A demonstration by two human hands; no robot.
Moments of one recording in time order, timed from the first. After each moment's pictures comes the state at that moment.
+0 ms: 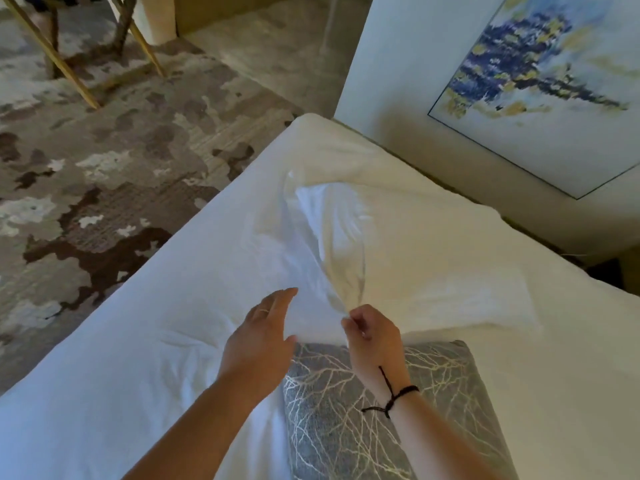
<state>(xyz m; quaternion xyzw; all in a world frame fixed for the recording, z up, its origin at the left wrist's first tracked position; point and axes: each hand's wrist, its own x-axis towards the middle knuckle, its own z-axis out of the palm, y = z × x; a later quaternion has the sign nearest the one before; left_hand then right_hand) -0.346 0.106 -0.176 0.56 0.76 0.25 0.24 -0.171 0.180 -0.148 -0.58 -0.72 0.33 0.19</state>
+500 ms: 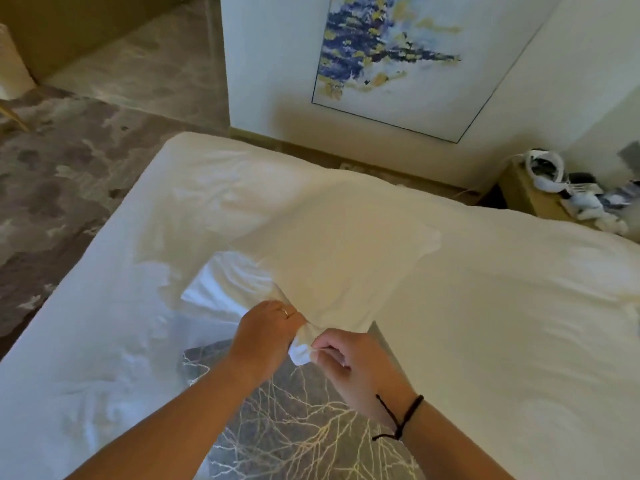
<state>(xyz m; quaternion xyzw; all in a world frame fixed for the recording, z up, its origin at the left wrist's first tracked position) -0.160 0.153 -0.099 0.84 0.52 0.16 0.06 0.018 0.120 -0.032 -0.53 -0.75 0.37 0.15</state>
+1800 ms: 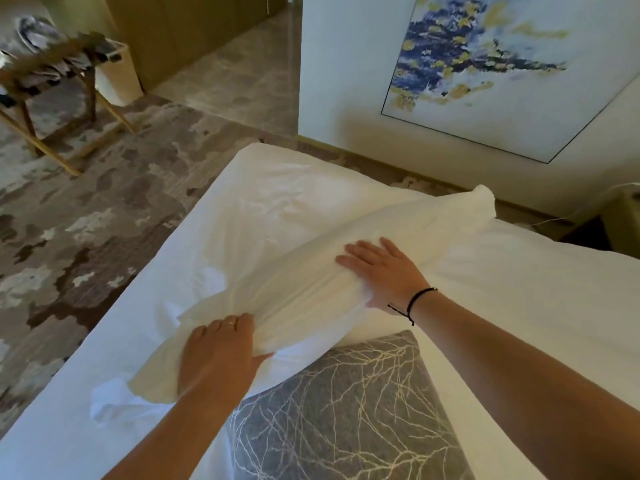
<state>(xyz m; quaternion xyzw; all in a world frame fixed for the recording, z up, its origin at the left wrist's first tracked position) -0.253 0.147 -0.089 0.65 0.76 -0.02 0.00 -0.002 0.355 -0.079 -0.34 -0.93 -0.05 -0.10</state>
